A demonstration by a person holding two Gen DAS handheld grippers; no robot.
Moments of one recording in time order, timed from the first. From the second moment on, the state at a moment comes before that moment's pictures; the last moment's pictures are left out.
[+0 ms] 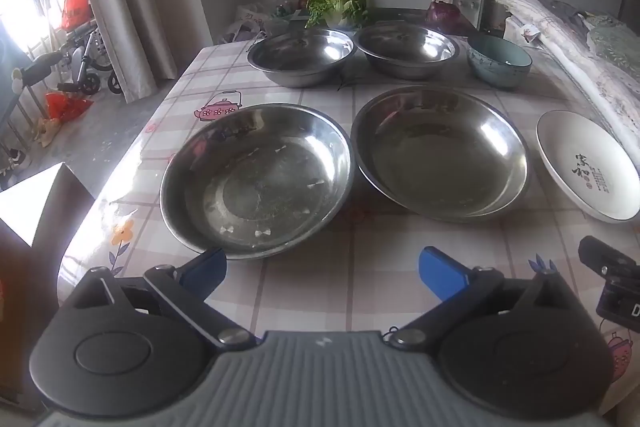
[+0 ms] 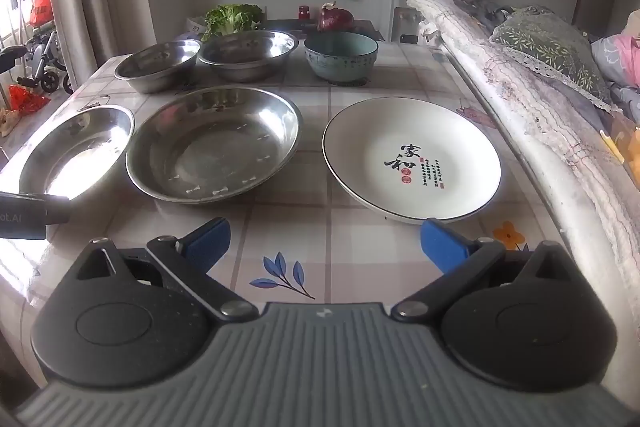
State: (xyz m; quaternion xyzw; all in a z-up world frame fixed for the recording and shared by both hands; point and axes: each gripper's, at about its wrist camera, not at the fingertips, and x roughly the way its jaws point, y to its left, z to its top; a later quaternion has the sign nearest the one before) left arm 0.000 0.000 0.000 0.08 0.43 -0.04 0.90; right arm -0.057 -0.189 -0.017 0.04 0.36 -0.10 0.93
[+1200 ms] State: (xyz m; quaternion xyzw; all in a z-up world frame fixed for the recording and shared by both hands) left arm -0.012 -0.019 0.020 0.07 0.42 -0.09 0.90; right arm -0.062 -0.196 0.010 0.03 0.35 -0.11 0.93
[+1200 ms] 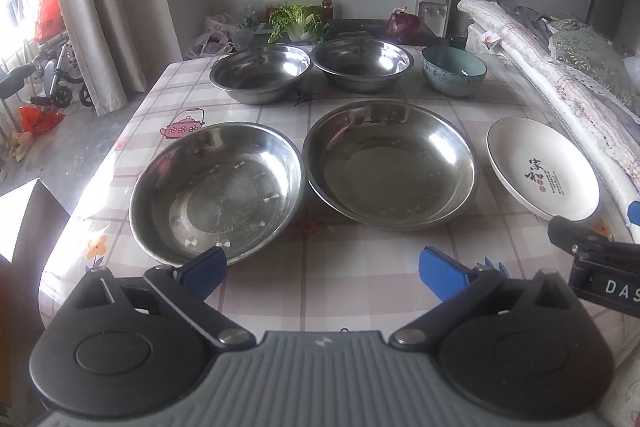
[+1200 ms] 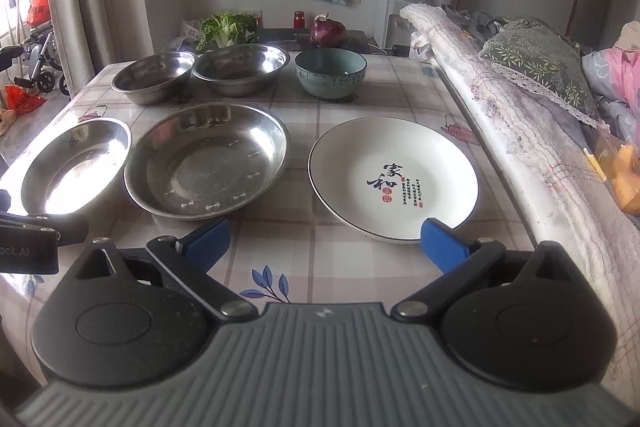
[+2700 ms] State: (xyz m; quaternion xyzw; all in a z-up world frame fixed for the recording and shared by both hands) left arm -0.016 -0.018 0.018 0.07 0.42 -0.10 0.90; right arm -0.059 -0.190 0.013 0.02 0.36 -0.10 0.93
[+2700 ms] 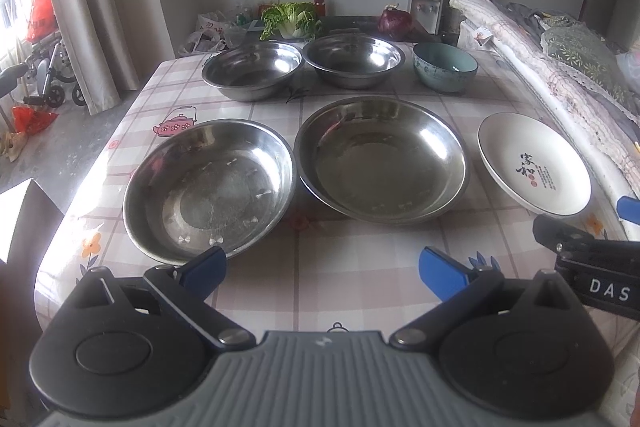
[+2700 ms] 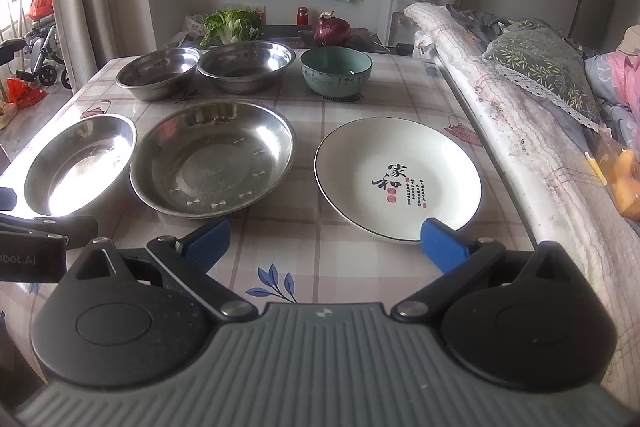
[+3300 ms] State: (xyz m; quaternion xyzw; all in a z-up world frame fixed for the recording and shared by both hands) left arm -0.011 -0.010 0.016 0.07 0.43 -0.09 0.90; right arm -0.052 -0.183 0.011 0.01 0.36 -0.09 0.93
